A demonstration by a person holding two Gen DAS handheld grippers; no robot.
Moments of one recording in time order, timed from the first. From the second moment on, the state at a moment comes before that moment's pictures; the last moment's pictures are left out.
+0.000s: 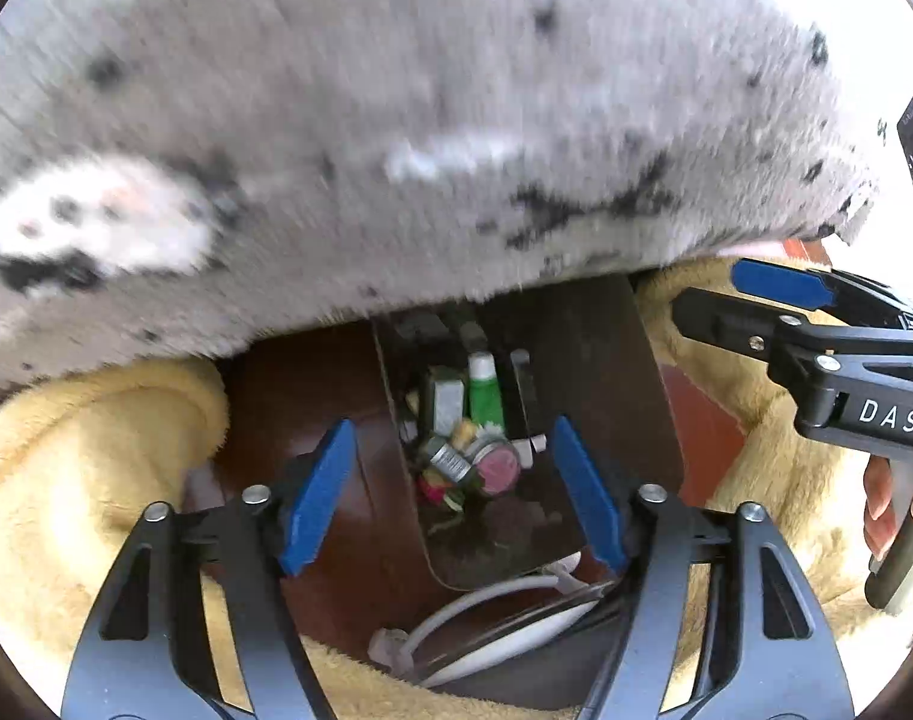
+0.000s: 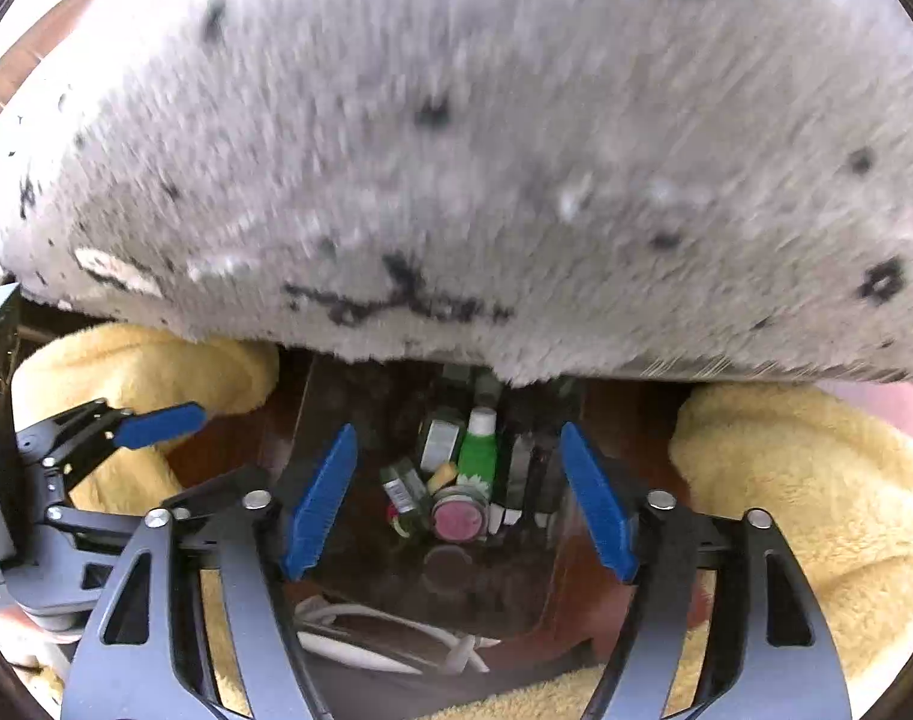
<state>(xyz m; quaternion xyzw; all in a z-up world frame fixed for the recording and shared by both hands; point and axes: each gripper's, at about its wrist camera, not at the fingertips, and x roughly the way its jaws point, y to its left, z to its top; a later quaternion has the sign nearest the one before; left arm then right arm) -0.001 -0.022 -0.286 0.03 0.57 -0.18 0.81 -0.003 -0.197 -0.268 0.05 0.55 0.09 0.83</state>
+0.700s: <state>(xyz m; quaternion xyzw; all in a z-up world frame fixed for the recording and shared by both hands) -0.019 0.007 -0.069 0.04 0.32 -0.09 0.94 -0.045 -0.244 -0.053 0.01 0.29 -0.03 0.96</state>
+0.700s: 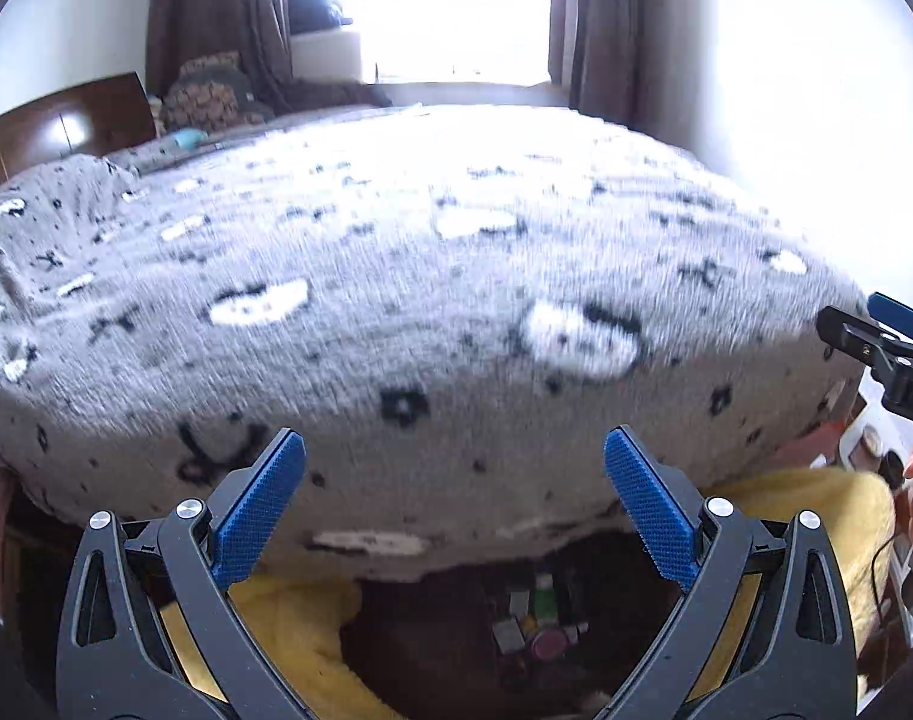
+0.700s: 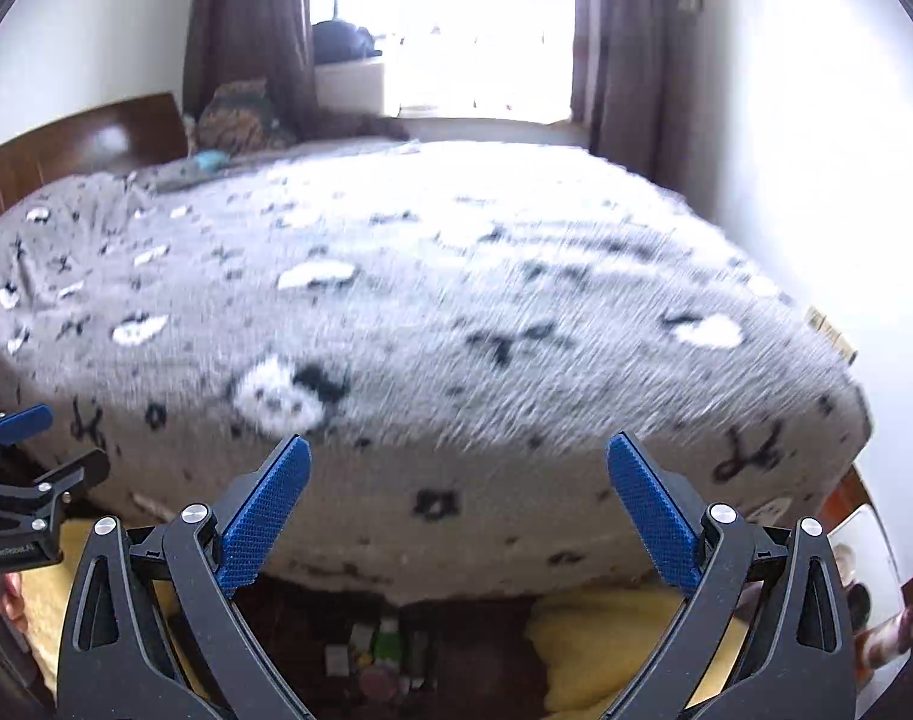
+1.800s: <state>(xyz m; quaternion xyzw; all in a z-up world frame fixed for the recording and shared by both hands) -0.046 -0.003 0.059 0.02 0.15 -0.06 0.99 -0.083 -0.260 0.059 0.01 0.12 -0.12 0.99</state>
